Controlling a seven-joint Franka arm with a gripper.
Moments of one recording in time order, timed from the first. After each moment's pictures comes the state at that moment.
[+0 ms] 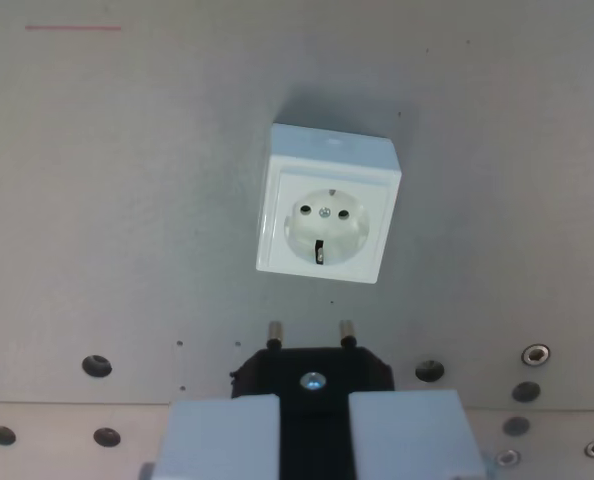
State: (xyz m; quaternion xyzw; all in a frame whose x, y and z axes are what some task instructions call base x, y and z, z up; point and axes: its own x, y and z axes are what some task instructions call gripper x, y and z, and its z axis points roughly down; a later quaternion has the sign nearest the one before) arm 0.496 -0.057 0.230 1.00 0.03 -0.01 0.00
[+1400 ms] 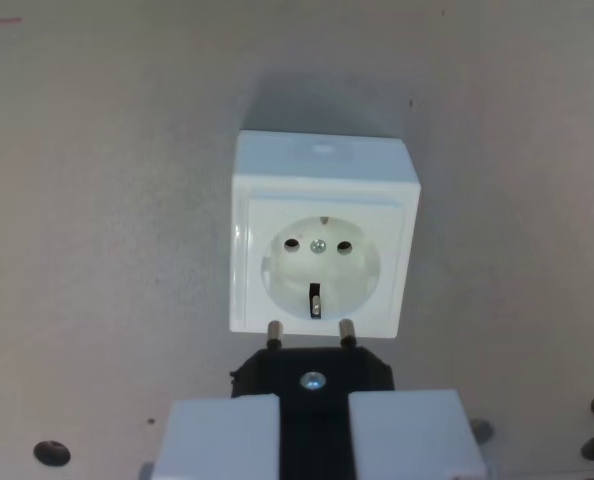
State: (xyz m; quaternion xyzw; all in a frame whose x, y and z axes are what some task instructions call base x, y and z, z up) arm 0.471 -0.064 0.151 1.00 -0.01 0.00 0.01
